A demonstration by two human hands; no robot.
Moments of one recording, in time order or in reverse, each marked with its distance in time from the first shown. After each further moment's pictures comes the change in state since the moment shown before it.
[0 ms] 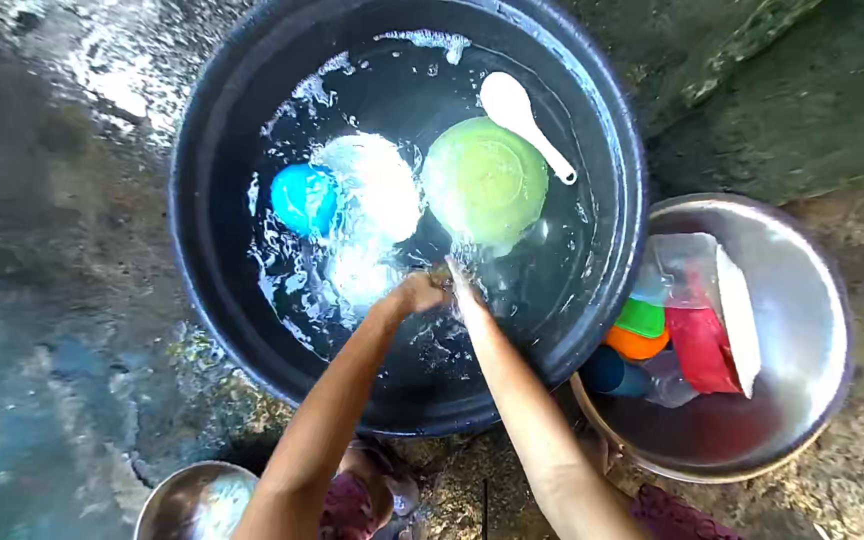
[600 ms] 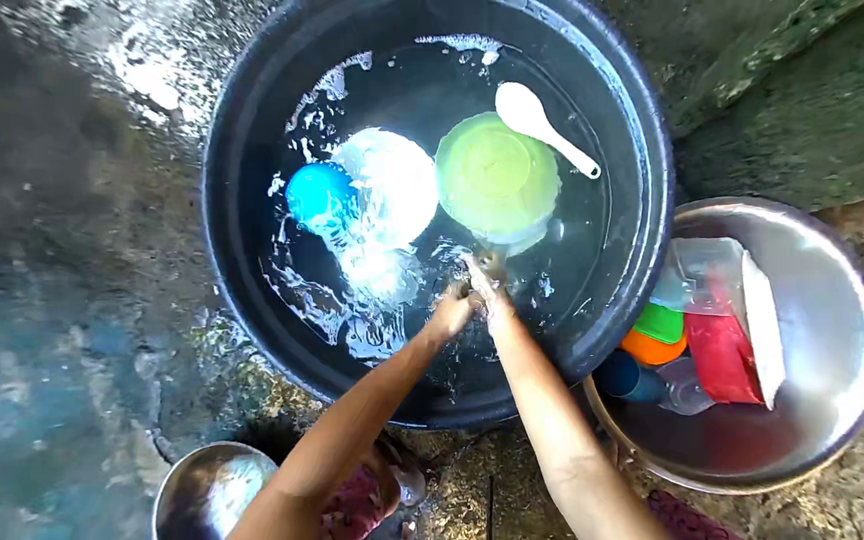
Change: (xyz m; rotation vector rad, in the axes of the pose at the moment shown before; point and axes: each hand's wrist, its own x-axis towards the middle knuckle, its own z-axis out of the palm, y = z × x) left_hand -0.020 0.007 0.056 -0.510 0.145 -0.037; right_hand 0.032 0.017 -0.011 -0.026 0.005 -0.230
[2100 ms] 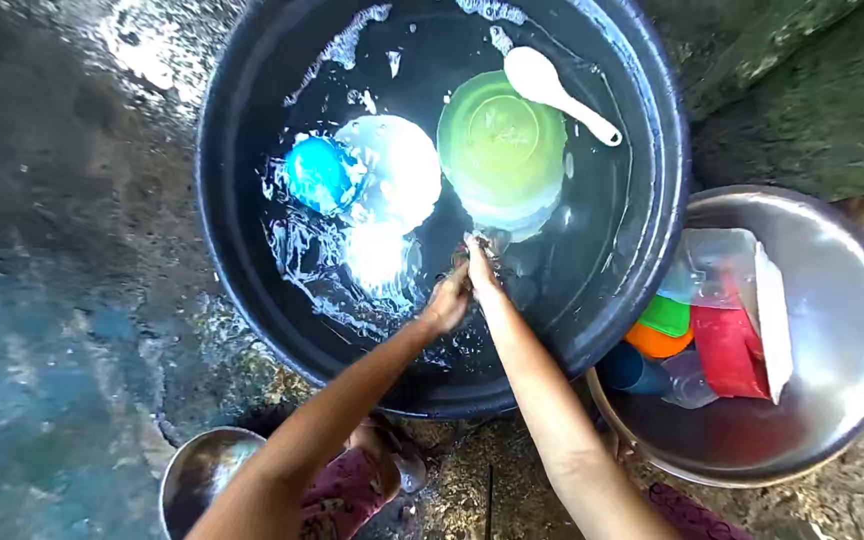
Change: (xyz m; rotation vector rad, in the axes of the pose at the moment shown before) left_hand 0.013 -0.030 -0.009 0.222 0.023 0.383; right_hand -0.005 -0.008 0.014 0.010 -0.026 0.031
